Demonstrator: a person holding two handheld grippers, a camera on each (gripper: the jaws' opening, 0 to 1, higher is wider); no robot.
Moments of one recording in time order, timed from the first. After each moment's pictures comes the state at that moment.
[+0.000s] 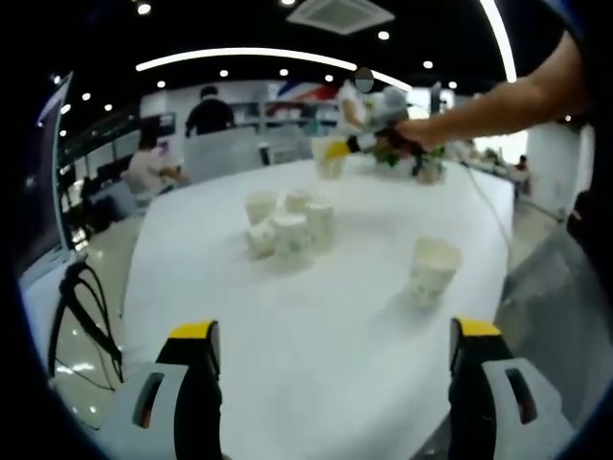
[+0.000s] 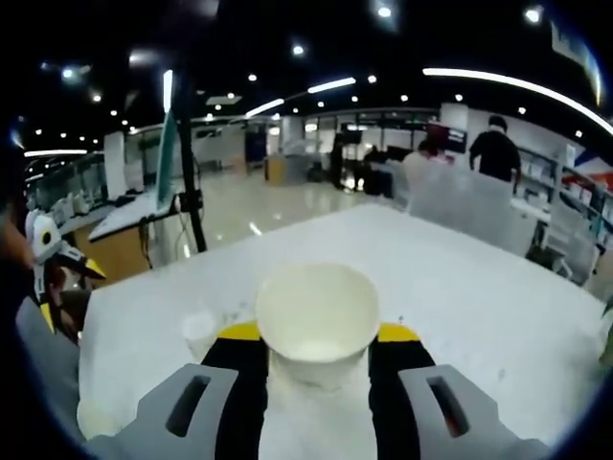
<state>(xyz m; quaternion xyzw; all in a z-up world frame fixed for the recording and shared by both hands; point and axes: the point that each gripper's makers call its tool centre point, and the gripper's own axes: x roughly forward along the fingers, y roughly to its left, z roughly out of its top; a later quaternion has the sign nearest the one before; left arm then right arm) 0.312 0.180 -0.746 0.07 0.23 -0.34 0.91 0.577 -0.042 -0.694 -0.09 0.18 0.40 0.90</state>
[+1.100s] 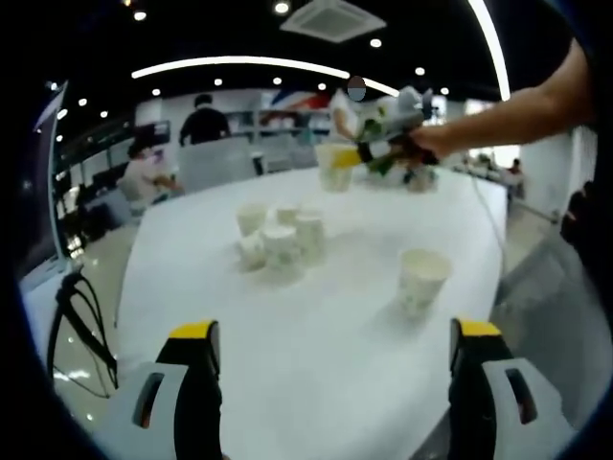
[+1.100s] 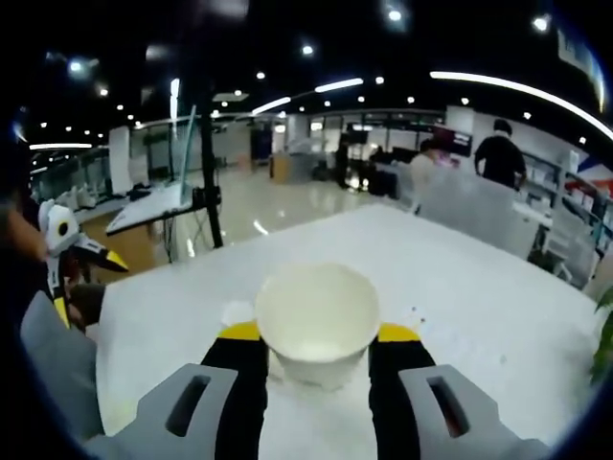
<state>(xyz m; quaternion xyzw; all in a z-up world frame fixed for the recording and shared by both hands) 0.310 0.170 -0.737 0.07 0.21 -0.35 0.91 0.524 -0.036 -0.680 -0.10 0.18 0.40 0.89</state>
